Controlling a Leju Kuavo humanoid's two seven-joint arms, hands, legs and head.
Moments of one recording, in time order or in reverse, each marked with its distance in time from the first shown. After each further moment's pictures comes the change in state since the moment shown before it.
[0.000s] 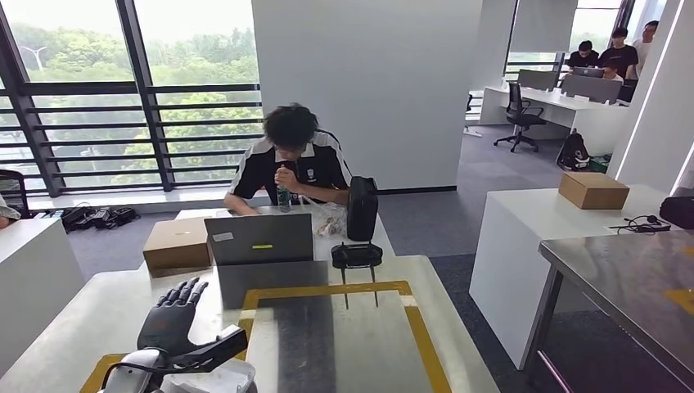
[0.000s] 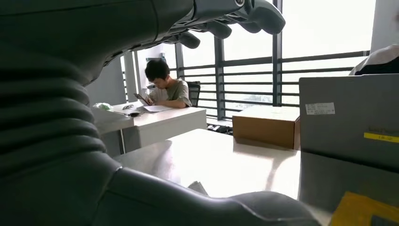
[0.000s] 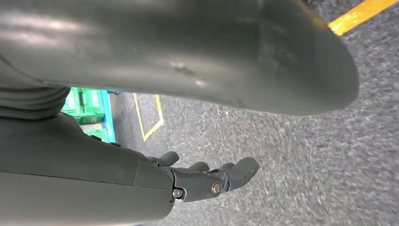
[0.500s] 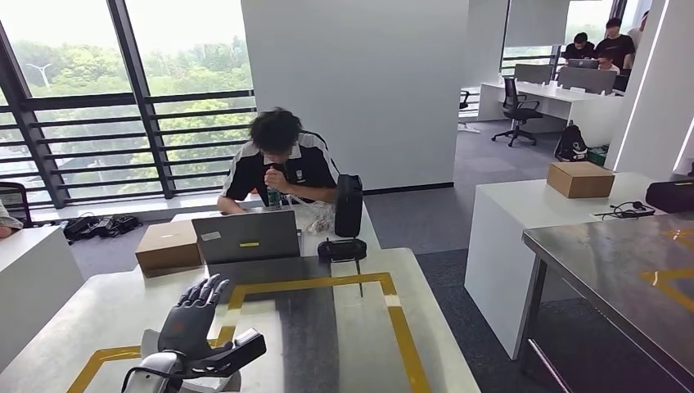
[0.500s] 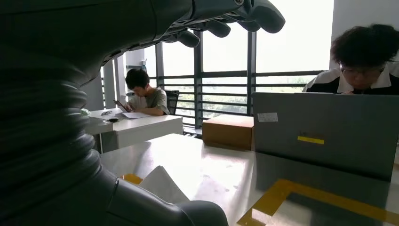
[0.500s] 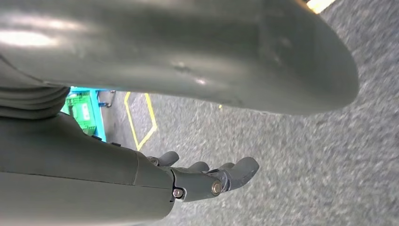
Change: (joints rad) left arm 0.024 -0.049 0.000 -0.011 0.021 0.060 -0.030; right arm -0.002 -0.030 -0.023 -0.002 -0.050 -0.062 0.000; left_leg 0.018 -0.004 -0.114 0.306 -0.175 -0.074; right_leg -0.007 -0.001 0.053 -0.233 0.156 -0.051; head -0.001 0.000
